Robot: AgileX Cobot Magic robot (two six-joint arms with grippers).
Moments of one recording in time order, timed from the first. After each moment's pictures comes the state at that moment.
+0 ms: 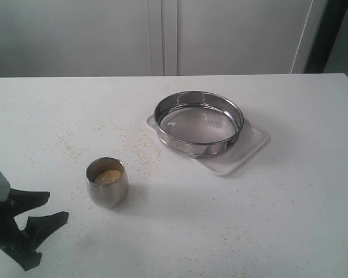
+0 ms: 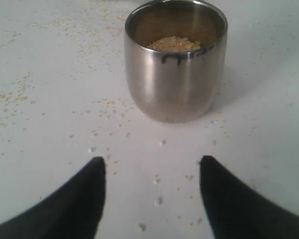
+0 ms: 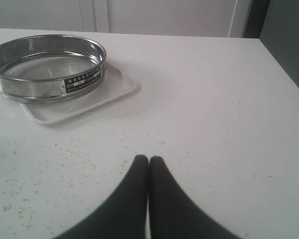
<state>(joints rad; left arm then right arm) 0.02 1.66 -0.15 0.85 -1.03 -0.08 0.09 0.00 -0.01 -0.02 0.36 0.04</state>
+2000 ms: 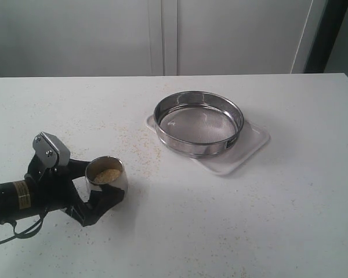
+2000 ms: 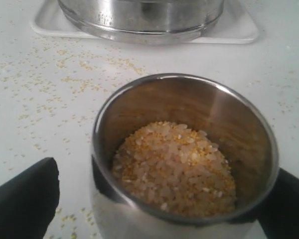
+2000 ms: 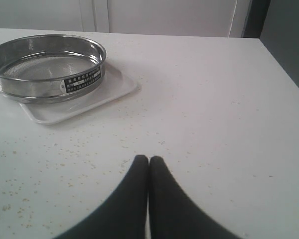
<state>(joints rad) -0.22 1.93 -0.49 0.78 -1.03 -0.25 0.09 0.00 -0.01 -0.02 0.36 0.04</state>
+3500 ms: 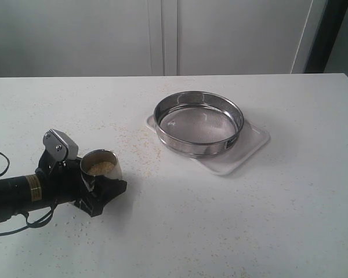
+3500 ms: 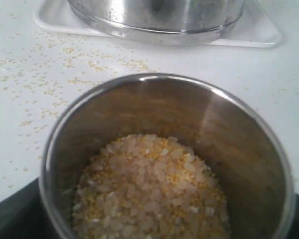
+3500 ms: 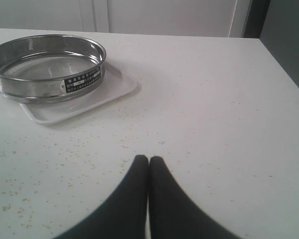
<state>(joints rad) -0.22 2.02 -0.59 0.79 -1.03 -0.29 0.09 0.00 -0.01 -0.02 0.36 0.04</state>
